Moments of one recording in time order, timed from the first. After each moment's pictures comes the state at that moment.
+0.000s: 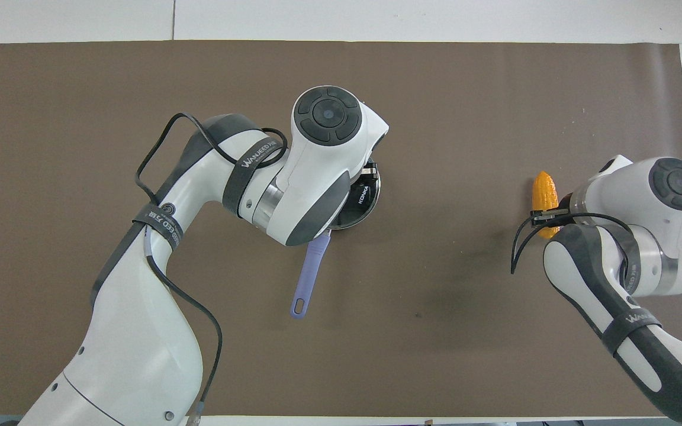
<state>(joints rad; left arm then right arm) -0.65 0.54 -0.05 -1.37 0.01 1.90 -0.66 0.11 0.10 -0.11 -2.23 -0.03 2.29 -0.03</state>
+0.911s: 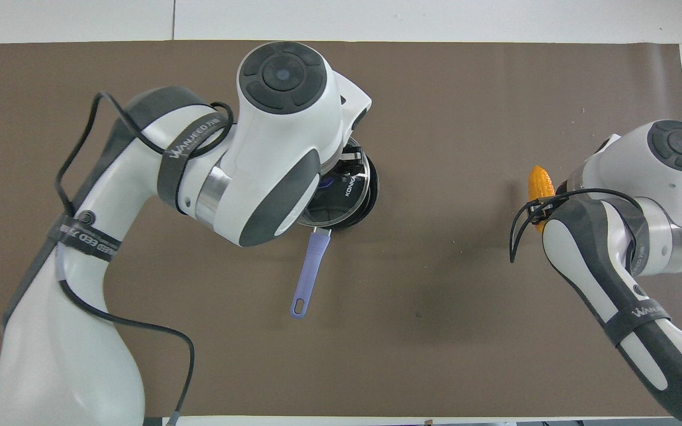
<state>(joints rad) -0.60 0.42 -0.03 -1.28 -0.02 1.69 -0.64 0.15 0.11 -0.11 -2.08 -0.03 2.08 -0.03</state>
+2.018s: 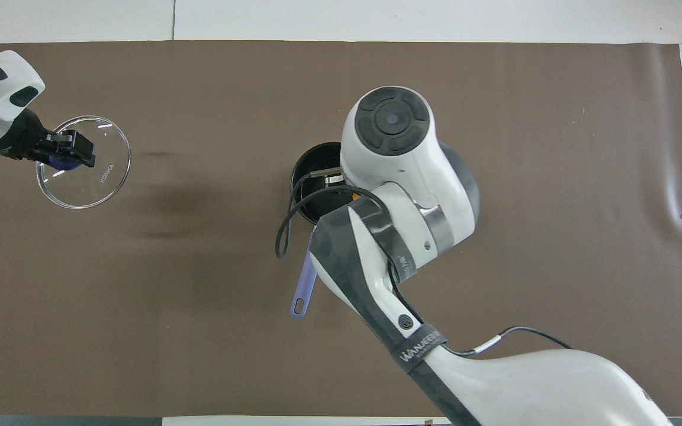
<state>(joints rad) 0.05 0.25 -0.01 -1.77 -0.03 1.96 0.18 0.68 0.54 -0.10 -1.44 0.05 2.01 0.50</state>
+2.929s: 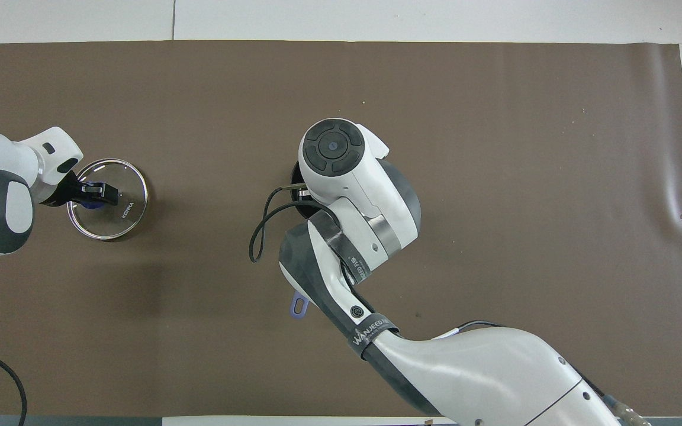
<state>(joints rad) 0.06 0.23 -0.01 -2.03 -0.03 2.22 0.20 0.68 0.54 -0.09 -1.47 0.06 2.00 0.55</state>
